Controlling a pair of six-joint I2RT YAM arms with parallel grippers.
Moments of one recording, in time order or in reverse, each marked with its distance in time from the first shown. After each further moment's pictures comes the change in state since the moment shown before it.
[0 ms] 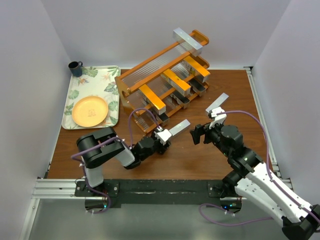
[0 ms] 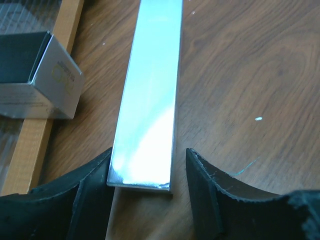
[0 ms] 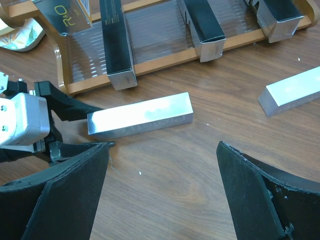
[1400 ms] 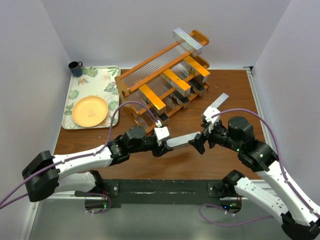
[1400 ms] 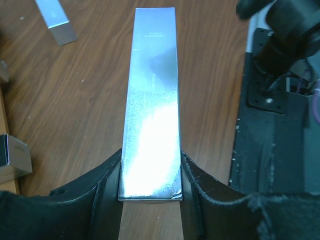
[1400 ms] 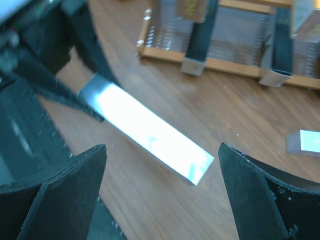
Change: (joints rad) left arm -0.005 -0.673 0.161 -0.837 0.467 -0.032; right arm -0.001 0.071 0.342 -0.390 -0.382 -0.285
